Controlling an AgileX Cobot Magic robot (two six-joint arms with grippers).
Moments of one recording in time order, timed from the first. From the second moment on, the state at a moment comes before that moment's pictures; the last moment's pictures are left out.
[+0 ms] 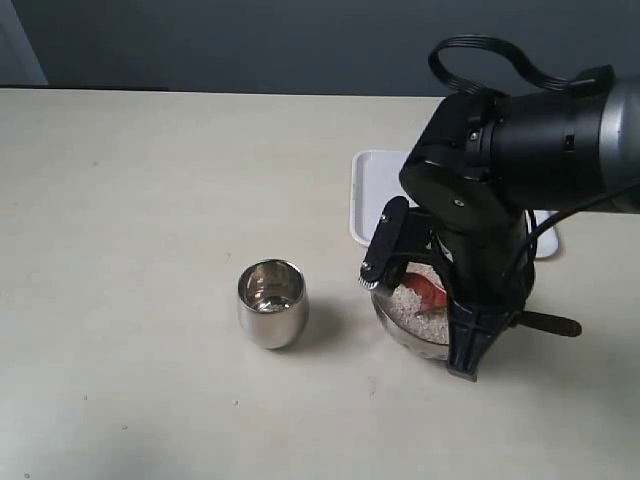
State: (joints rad) left arm 0.03 0.00 0.00 0.00 0.23 0.07; right arm 0.91 1.71 -1.02 -0.38 1.16 -0.18
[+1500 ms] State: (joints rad) left arm 0.03 0.00 0.00 0.00 0.23 0.07; right arm 0.70 1.63 -1.02 -0.15 1.10 -0.28
